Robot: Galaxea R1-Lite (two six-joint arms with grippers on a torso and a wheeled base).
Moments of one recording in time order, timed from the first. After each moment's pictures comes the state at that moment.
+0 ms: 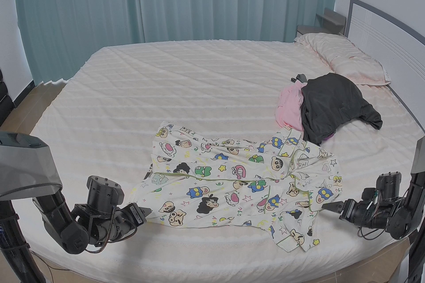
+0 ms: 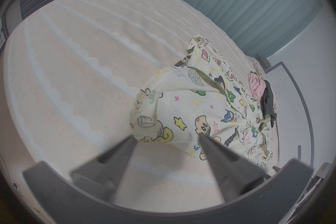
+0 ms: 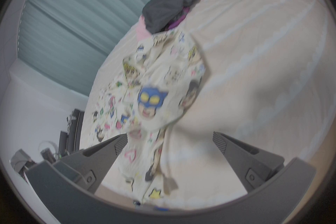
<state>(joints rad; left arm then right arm) -0.38 2.03 -0.30 -0.92 0.09 -0.86 -0.02 2.07 -0.08 -1.26 0.33 0.56</state>
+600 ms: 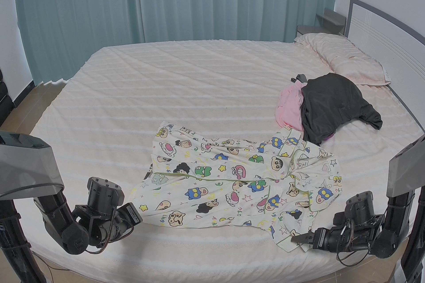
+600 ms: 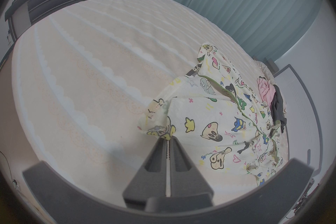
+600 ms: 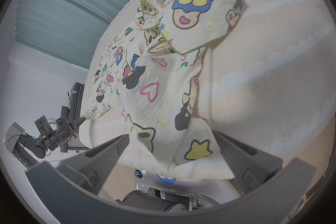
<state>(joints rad) -0.37 2.04 -0.30 -0.93 0.20 -0.85 0.35 2.15 -0.02 -1.26 0.24 0.70</state>
